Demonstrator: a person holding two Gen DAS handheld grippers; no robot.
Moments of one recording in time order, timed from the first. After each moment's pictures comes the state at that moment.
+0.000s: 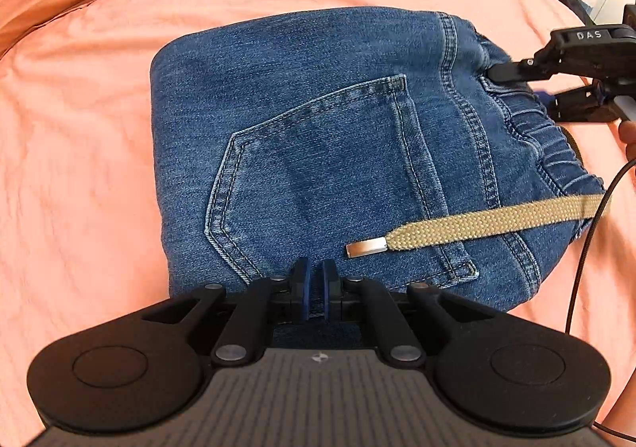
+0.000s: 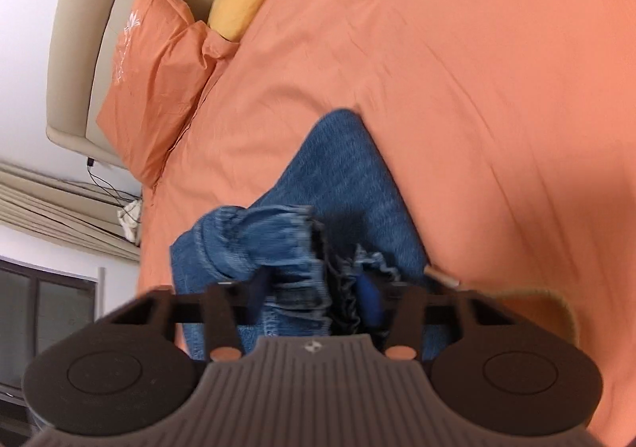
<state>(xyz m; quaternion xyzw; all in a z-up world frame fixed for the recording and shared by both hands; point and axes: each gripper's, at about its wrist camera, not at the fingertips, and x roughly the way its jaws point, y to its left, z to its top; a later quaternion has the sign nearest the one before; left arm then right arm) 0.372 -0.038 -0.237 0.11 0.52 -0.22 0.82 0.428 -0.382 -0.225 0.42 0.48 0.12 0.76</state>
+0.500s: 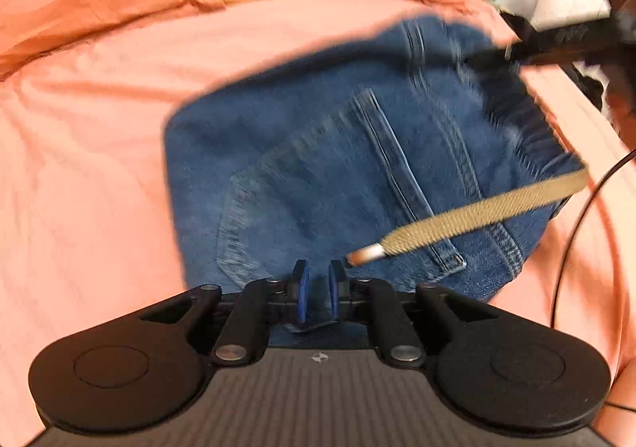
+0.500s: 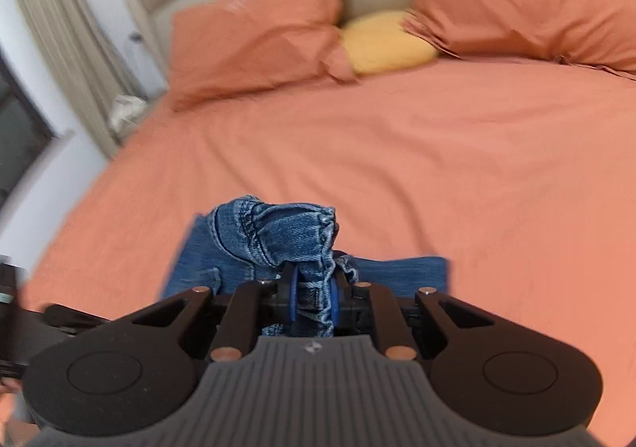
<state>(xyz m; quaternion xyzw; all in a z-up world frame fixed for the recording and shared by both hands) 0.368 -0.004 -0.204 0.07 0.45 -0.24 0.85 0.459 -0.316 -0.108 0.12 0.44 0.18 0.87</state>
